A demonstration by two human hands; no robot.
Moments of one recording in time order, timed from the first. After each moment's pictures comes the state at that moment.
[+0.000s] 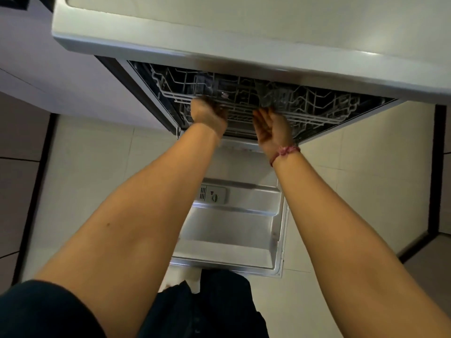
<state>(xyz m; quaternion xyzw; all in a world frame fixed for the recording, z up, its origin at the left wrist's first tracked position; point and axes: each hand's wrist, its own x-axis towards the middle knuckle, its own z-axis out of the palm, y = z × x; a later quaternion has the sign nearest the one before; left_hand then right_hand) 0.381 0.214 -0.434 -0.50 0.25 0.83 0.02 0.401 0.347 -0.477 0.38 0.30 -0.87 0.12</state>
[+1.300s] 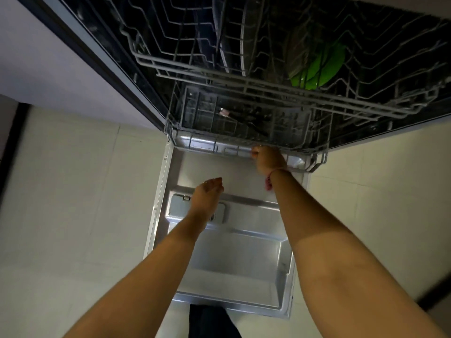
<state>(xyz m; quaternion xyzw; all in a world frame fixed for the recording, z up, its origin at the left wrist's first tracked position) 0.506 0.215 -0.643 -0.38 0.67 0.58 0.28 0.391 0.367 -0.710 0.02 0.94 -0.18 0.28</state>
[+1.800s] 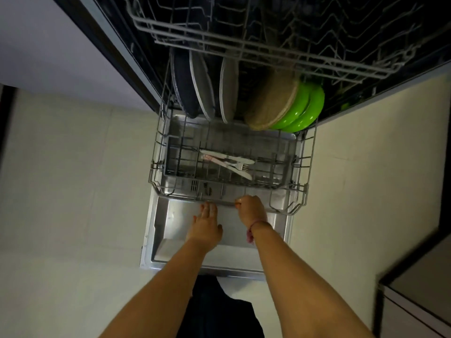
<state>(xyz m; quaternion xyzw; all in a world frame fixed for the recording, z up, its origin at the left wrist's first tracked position) 0.649 0.221 -0.662 -0.05 0.85 0.20 0.49 0.600 0.357 -0.695 0.12 0.87 -0.22 0.42</state>
